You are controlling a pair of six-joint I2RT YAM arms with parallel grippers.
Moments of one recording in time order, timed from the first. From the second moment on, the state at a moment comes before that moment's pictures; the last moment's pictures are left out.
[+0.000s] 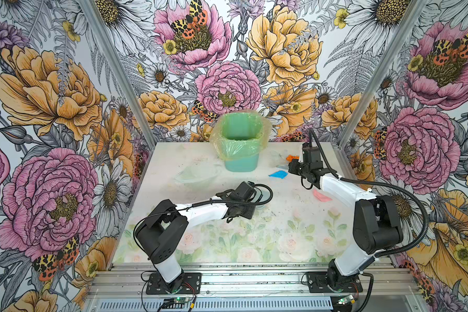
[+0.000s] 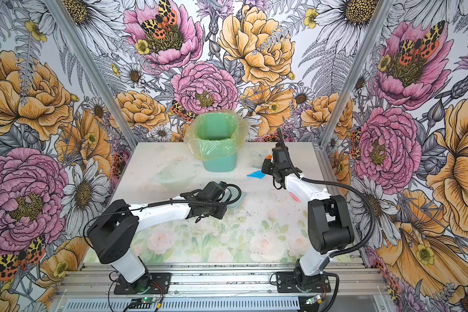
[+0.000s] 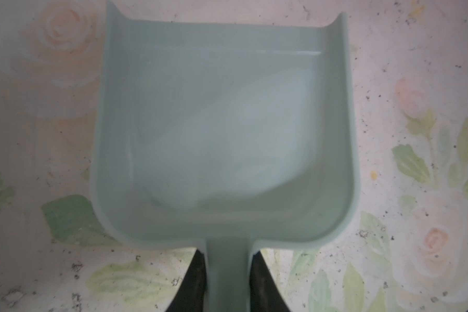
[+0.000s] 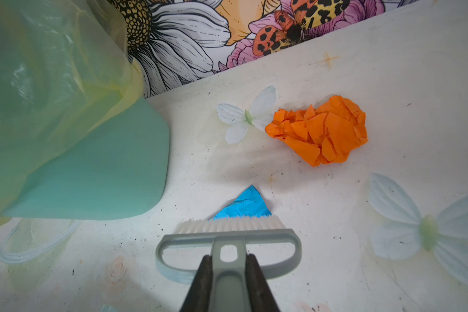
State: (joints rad) left arm -0.81 1.70 1.02 -0.34 -0.02 -0.36; right arm 0.20 1.68 1.15 -0.17 -0.05 0.41
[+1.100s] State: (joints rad) left arm -0.85 1.83 1.09 -0.35 -0.03 -0.33; right arm 0.30 1.77 1.13 -0.16 -0.06 0.39
